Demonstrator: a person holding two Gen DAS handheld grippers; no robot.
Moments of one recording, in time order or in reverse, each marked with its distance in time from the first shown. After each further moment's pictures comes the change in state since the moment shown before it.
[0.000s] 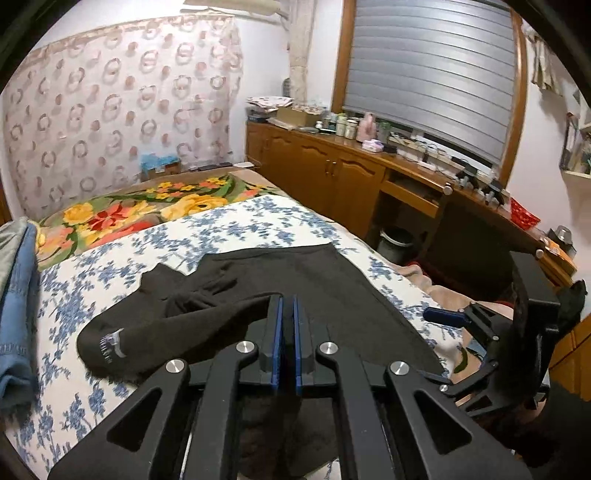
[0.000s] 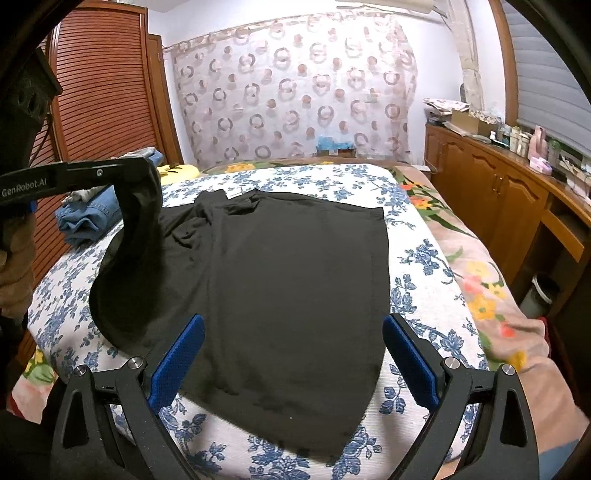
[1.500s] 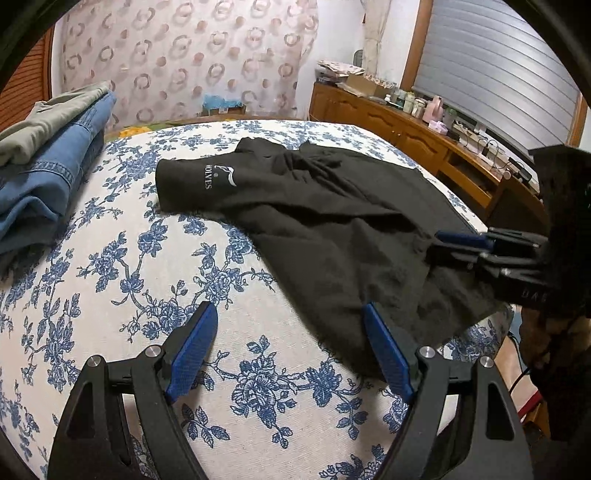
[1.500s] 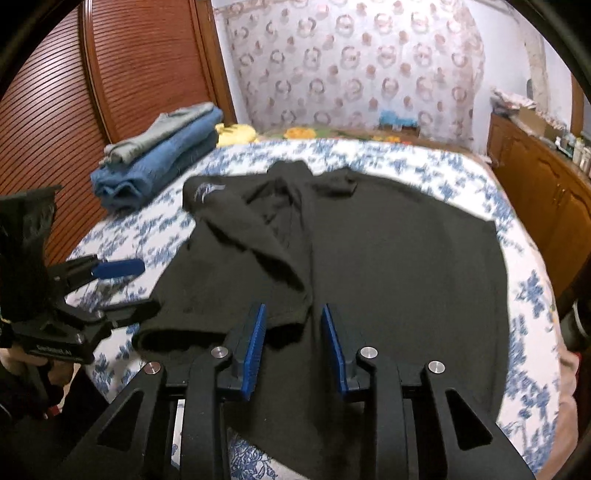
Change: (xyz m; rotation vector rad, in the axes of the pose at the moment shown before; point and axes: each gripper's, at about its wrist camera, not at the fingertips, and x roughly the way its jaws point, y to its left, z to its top) left arm -0.007 0.062 -0.115 -0.192 0.132 0.153; right arm 0.066 0.032 0.025 -0.101 0.156 0.194
